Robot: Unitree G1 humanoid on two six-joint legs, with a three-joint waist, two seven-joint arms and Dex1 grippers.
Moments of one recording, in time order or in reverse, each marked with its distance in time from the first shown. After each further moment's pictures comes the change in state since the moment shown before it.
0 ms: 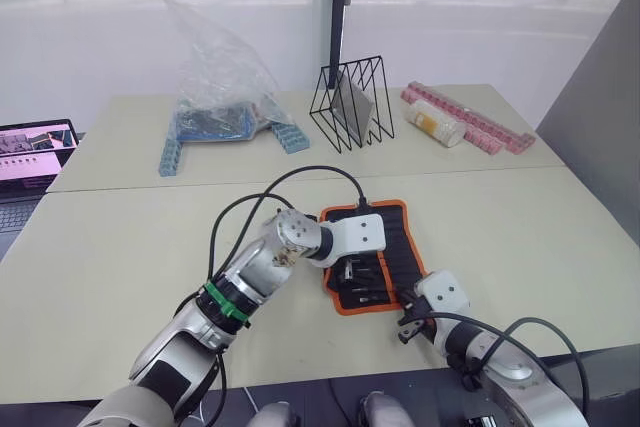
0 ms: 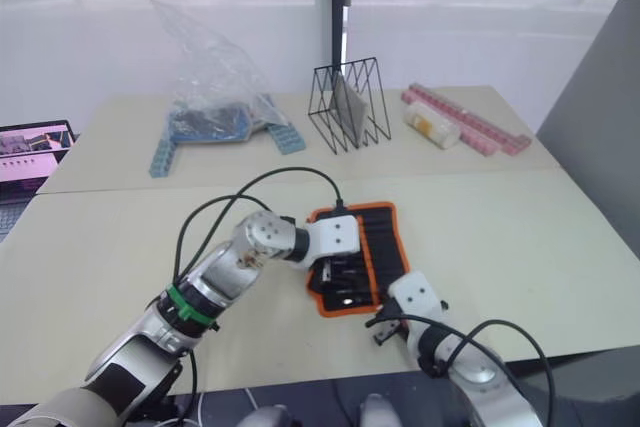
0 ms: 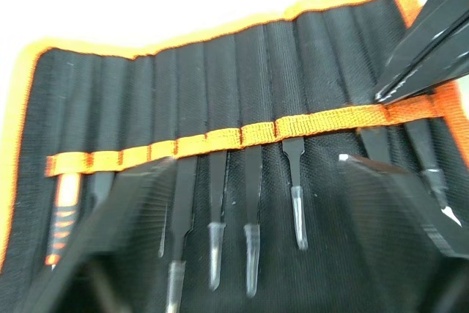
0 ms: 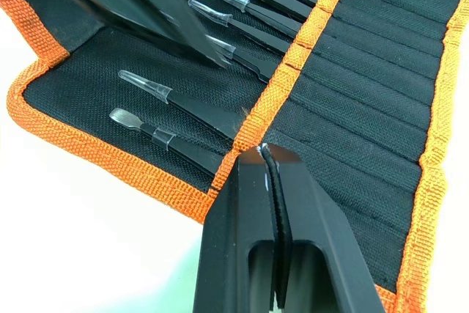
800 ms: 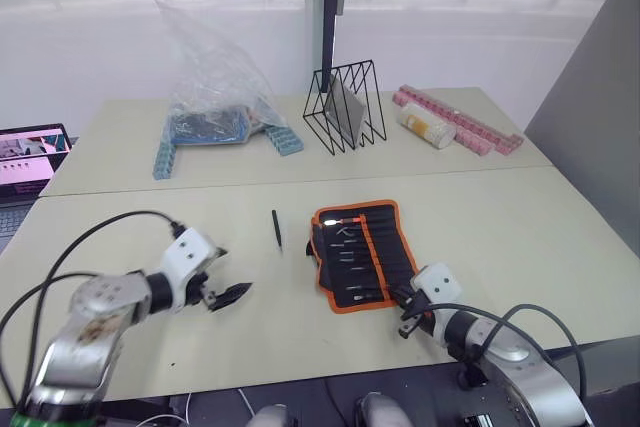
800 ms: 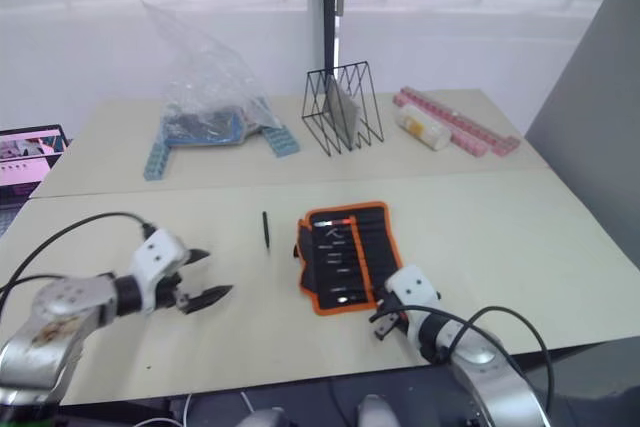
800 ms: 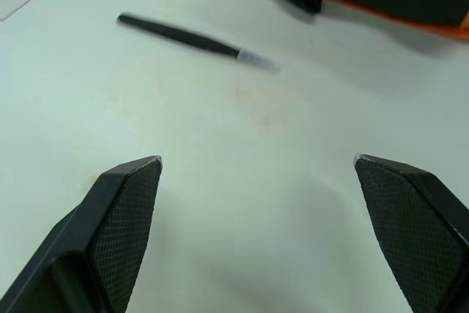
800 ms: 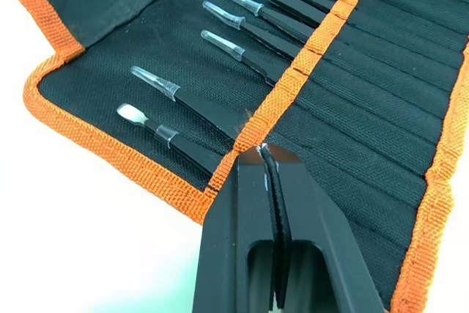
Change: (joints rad) left arm 0.832 0.348 0.791 -0.444 -0.332 0.068 0.094; right arm -0.092 -0.041 -0.019 0.136 0.017 -0.070 0.147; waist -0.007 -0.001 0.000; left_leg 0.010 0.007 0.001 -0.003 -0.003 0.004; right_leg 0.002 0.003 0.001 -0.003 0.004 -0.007
